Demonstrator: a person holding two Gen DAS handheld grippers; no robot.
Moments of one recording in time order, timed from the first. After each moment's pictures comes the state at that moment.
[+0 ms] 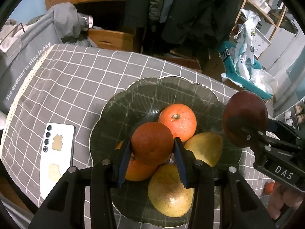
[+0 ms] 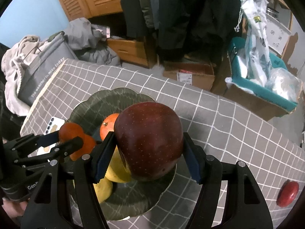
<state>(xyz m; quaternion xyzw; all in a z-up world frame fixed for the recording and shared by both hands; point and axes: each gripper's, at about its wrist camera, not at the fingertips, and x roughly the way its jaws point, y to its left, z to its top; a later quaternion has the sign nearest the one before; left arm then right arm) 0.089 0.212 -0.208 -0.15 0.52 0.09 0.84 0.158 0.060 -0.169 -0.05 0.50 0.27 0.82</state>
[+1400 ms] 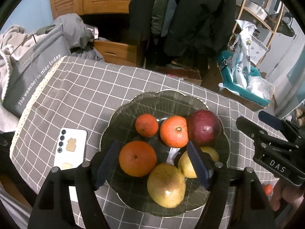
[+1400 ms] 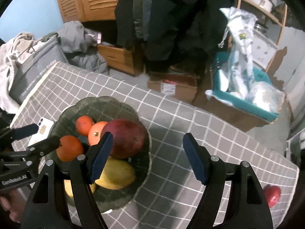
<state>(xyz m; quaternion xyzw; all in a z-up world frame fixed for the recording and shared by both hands) 0.071 0.207 -0.167 -0.14 0.48 0.10 0.86 0.145 0.042 -0.137 -0.11 0.45 0.22 0.86</state>
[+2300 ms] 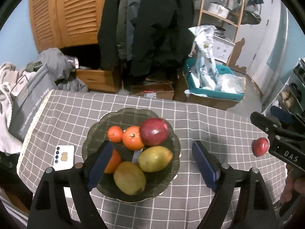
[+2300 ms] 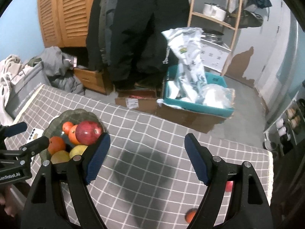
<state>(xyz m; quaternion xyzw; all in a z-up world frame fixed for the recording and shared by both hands) 0.043 0.119 -0.098 -0.07 0.43 0.04 0.90 0.091 -0.073 -0.060 -0.08 0.39 0.13 0.91</state>
